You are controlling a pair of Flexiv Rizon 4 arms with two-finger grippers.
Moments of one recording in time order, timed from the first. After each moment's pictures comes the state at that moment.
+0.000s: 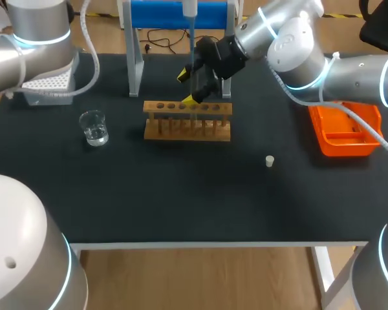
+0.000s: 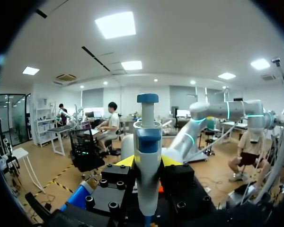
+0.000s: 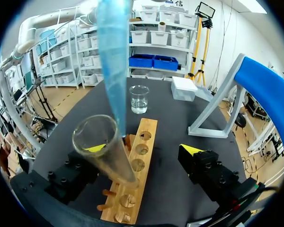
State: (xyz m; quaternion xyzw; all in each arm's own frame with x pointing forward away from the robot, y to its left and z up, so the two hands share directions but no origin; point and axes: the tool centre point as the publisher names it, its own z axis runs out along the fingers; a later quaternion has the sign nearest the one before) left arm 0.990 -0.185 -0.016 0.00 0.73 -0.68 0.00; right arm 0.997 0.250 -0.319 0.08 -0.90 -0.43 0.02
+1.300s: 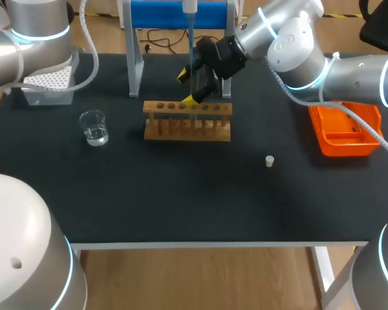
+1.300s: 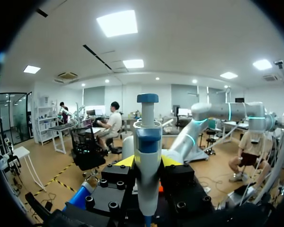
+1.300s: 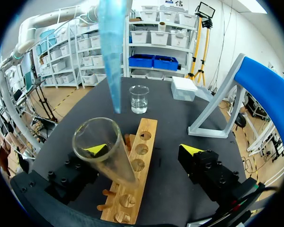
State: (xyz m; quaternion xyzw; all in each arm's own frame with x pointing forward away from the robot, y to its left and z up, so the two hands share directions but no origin) left arm 0.989 -0.186 -0.002 0.00 0.74 -0.67 0.01; right arm 0.997 0.250 -0.319 0.08 -0.90 -0.43 0.02
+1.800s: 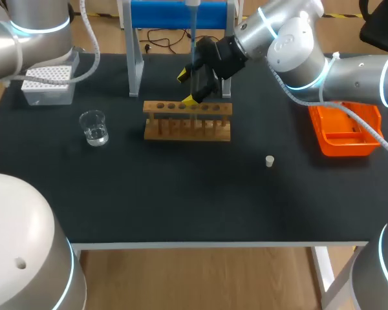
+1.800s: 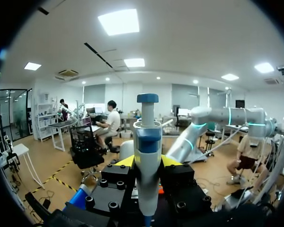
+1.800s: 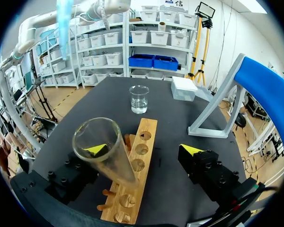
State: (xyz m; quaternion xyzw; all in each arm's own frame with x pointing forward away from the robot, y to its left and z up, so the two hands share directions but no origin) left arm 0.982 -0.194 0.015 -0.01 0.74 -0.67 0.00; right arm 0.997 0.250 -0.319 0.08 -0.90 -0.43 0.02
